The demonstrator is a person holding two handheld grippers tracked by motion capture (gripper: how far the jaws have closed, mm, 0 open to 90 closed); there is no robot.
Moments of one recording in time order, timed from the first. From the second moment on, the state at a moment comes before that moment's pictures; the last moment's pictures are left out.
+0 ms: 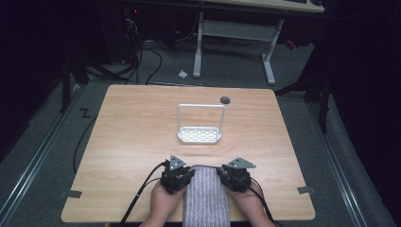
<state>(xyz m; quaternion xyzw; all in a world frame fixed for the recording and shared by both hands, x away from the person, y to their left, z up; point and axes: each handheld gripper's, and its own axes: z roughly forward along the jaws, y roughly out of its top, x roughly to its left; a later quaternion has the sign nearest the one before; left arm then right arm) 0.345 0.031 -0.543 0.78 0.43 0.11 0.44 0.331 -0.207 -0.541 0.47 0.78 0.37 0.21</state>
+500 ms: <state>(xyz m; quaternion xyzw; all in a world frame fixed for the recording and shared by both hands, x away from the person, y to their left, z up) 0.335 0.036 -0.540 0.77 0.42 0.11 0.47 0.318 -0.200 -0.534 0.44 0.78 0.40 0.23</state>
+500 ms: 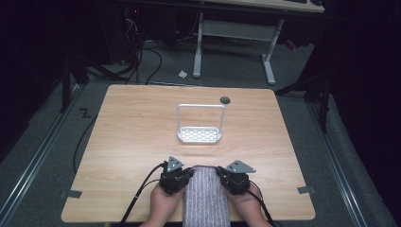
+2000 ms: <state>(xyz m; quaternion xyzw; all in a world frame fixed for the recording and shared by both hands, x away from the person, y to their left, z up) 0.307 0.043 -0.393 0.67 0.32 0.28 0.61 0.296 -0.203 -0.391 0.34 0.65 0.56 0.39</state>
